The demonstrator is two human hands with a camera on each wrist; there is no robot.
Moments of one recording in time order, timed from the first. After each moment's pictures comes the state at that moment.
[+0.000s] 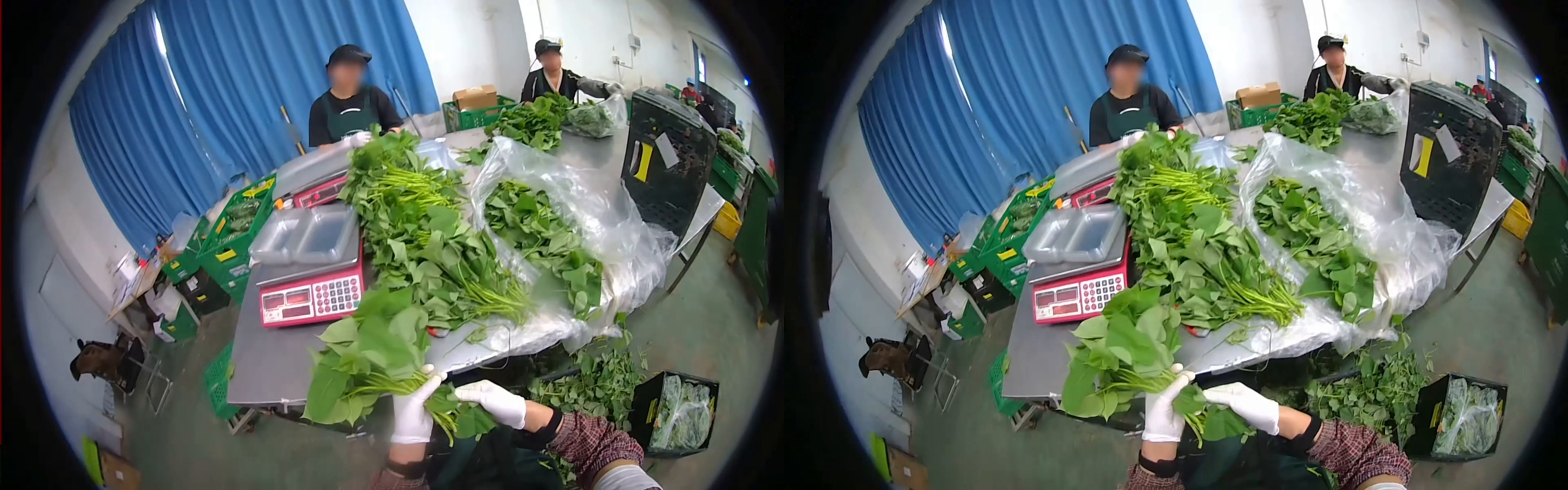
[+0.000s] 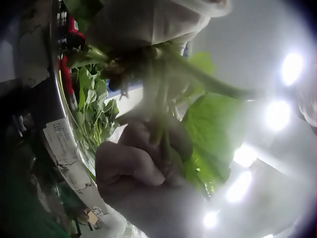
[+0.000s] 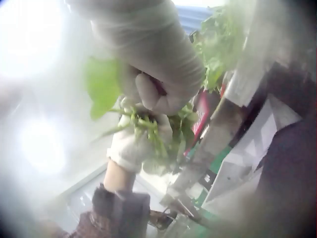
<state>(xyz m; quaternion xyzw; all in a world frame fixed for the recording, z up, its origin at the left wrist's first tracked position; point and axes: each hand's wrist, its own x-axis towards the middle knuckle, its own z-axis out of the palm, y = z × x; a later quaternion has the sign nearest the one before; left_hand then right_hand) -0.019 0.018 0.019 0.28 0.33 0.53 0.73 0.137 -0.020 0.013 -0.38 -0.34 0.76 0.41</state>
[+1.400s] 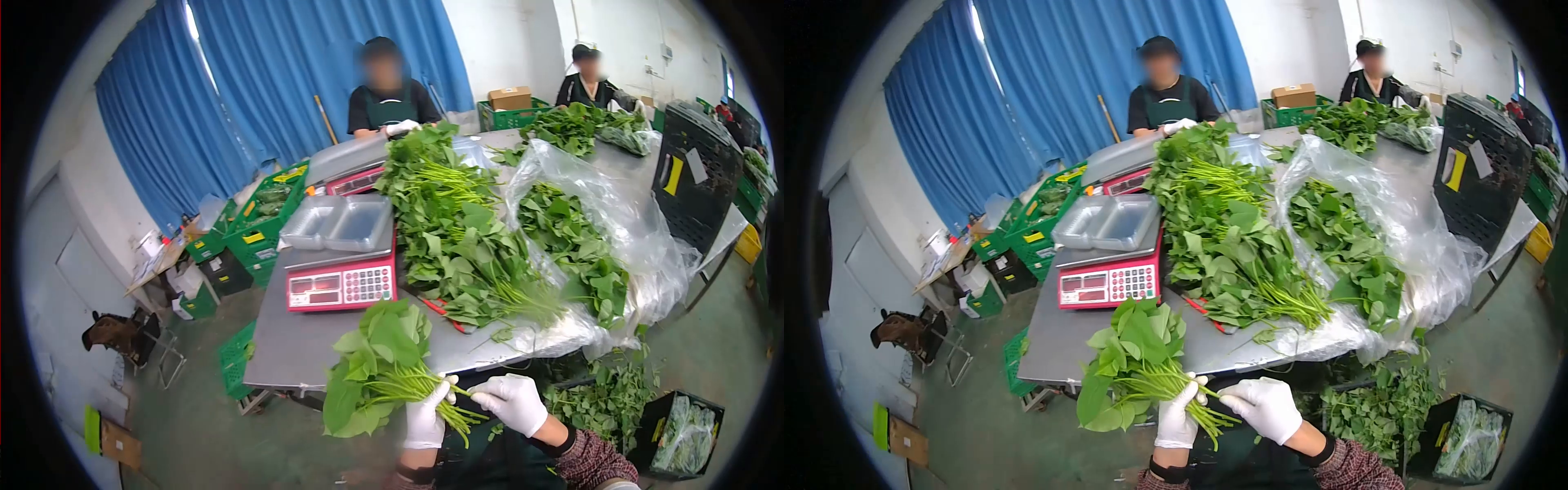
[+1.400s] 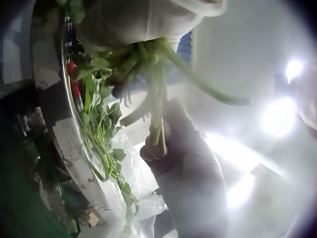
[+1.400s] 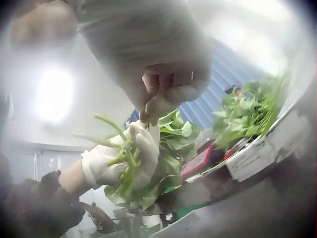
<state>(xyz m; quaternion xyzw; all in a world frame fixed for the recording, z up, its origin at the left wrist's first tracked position) -0.034 0.008 0.008 0.28 0.33 0.58 0.69 0.131 -0.031 0.045 -0.51 -0.73 0.18 0.41</state>
